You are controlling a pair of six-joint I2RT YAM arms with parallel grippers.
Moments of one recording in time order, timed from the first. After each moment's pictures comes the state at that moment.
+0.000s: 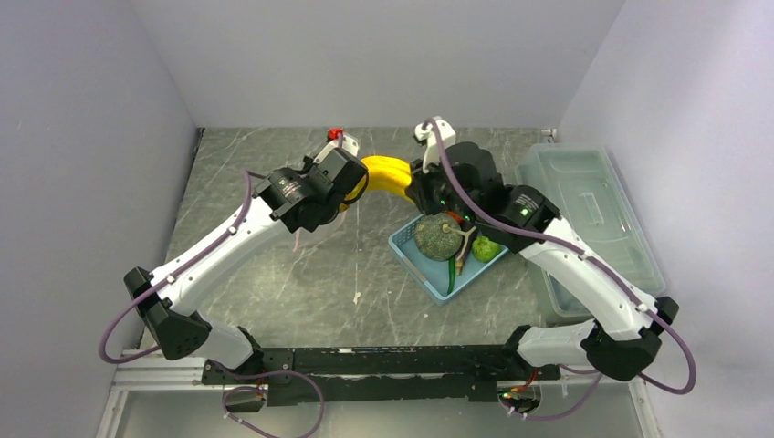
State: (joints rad) left arm -0.84 1.46 1.62 -1.10 -0.83 -0.20; right arm 0.83 1.24 1.53 -0.75 0.22 0.15
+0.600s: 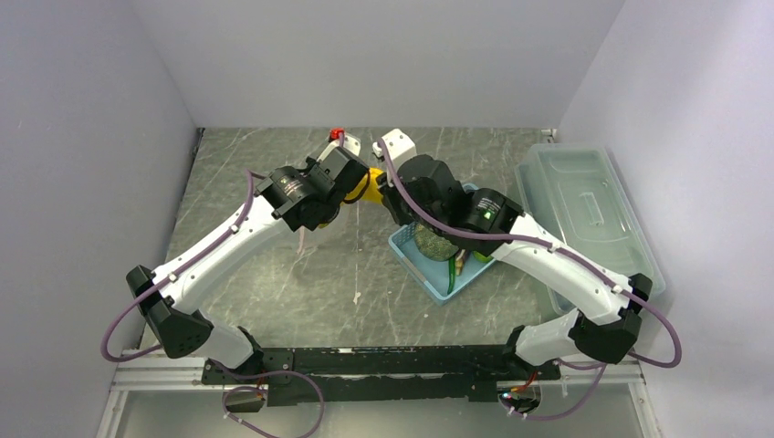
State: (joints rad) left arm -0.84 1.47 1.64 -1.11 -0.77 -0.23; right arm 1.01 1.37 1.59 -0.75 0.37 0.11
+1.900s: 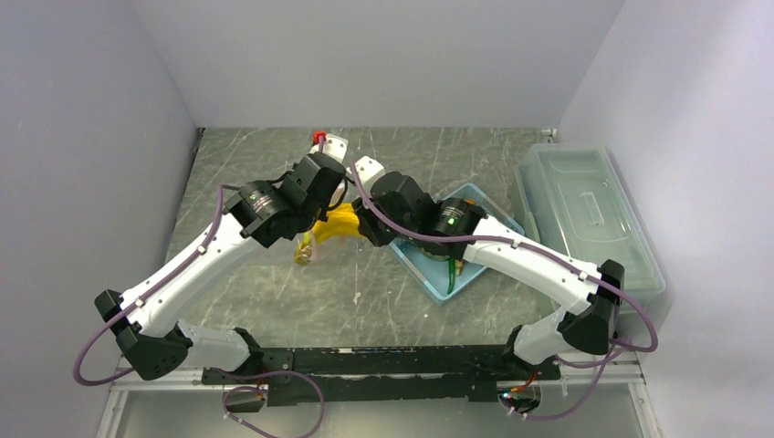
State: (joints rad) left arm -0.84 1.31 1.54 -1.02 -0.62 -0.25; right arm 1.04 1.45 1.46 -0.65 0.18 0.17
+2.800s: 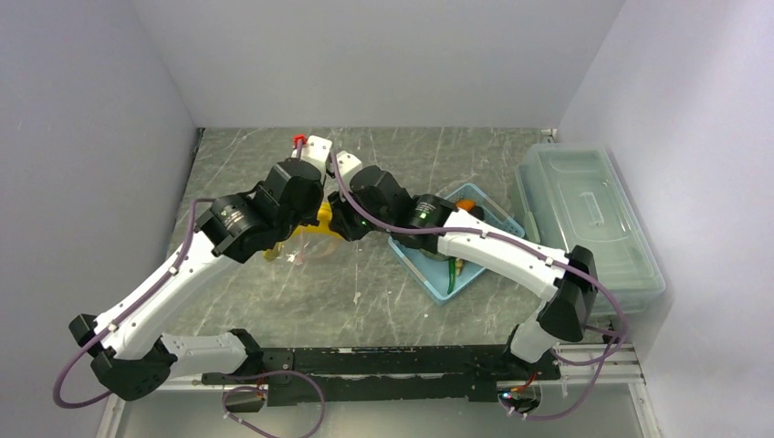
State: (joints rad) left arm -0.81 1.18 1.46 -0.94 -0.53 -0.25; right arm 1.04 1.58 1.51 -0.47 0.06 0.24
